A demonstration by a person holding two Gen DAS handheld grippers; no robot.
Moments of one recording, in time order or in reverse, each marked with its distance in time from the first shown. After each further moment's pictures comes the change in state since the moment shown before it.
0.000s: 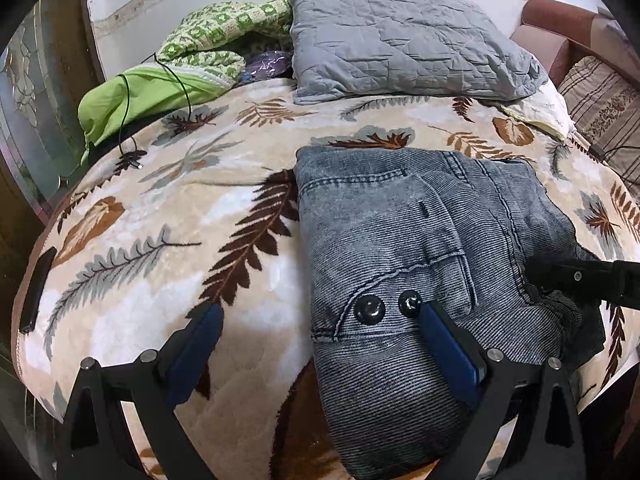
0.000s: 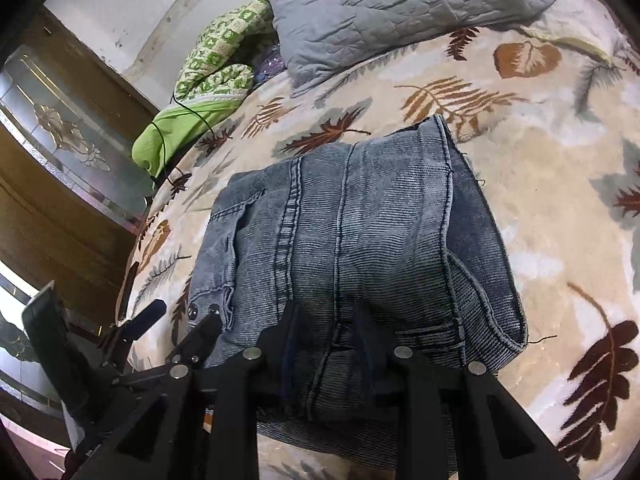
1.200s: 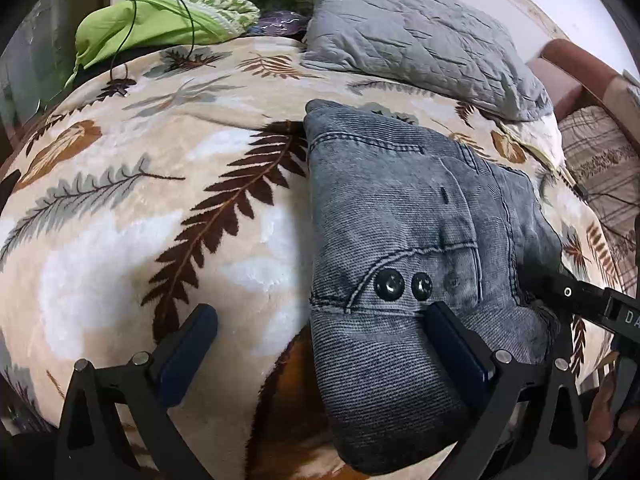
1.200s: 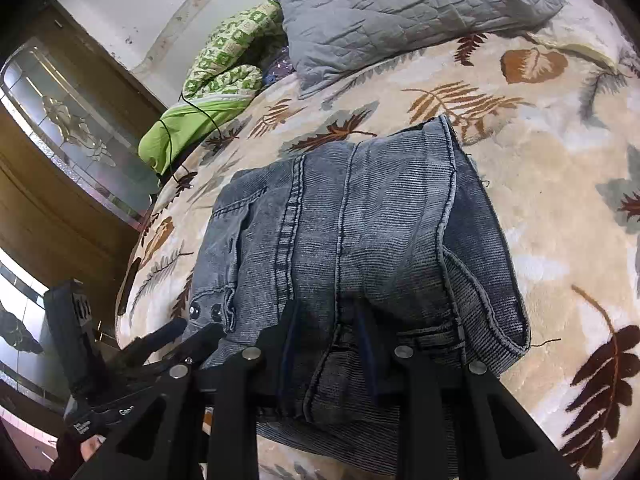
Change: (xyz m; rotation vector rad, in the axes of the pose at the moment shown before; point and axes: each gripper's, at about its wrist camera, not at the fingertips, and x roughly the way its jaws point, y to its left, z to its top) left arm 0.016 0.027 -0.015 -0.182 0.102 -0.177; right arm 0.000 -0.003 -0.003 -0.038 -0.021 0.015
